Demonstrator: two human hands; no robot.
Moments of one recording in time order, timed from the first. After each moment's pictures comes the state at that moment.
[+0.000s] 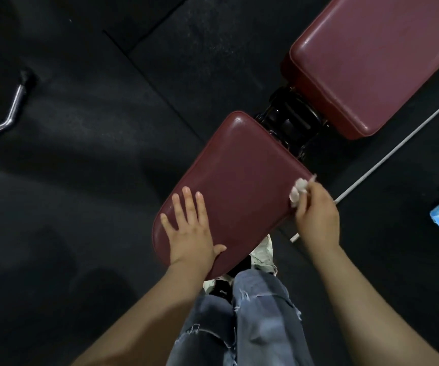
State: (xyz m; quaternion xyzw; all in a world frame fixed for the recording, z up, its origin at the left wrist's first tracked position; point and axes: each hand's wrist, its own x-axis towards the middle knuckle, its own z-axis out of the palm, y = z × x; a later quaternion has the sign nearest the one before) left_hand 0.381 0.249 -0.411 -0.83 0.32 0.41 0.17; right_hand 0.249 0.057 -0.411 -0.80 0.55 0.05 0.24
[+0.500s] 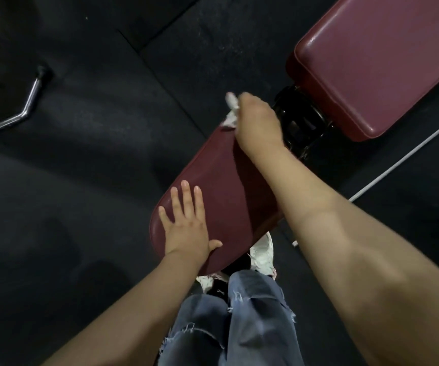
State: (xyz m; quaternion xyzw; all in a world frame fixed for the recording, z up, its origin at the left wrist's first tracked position) left_hand 0.378 0.247 -0.412 -0.84 0.32 0.40 0.19; right_hand 0.427 0.016 -0.432 -0.92 0.33 0.06 0.22
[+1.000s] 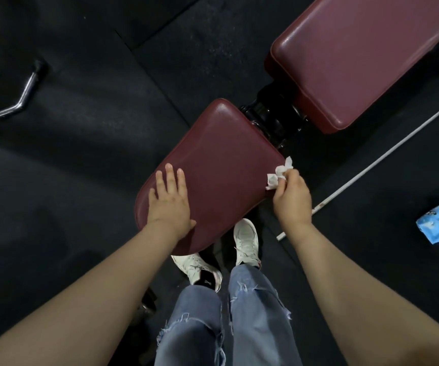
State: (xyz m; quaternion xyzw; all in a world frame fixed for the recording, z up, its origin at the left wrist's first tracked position) left_hand 0.379 0.242 -0.394 -0.84 0.33 0.38 0.19; right_hand 0.226 0.044 -0.420 -0.80 0.52 0.05 0.30
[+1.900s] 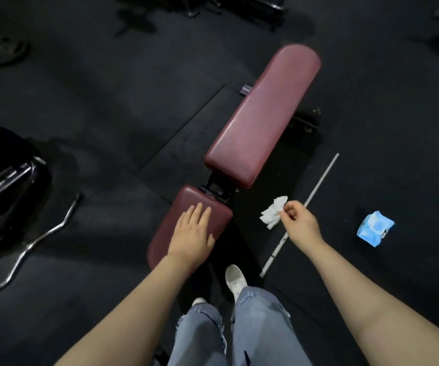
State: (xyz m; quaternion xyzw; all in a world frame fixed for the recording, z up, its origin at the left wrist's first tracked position) left_hand 0.283 0.193 -0.096 -0.83 0.50 0.24 -0.01; right_hand 0.080 0.011 -0.105 -0.68 0.57 -0.08 0.45
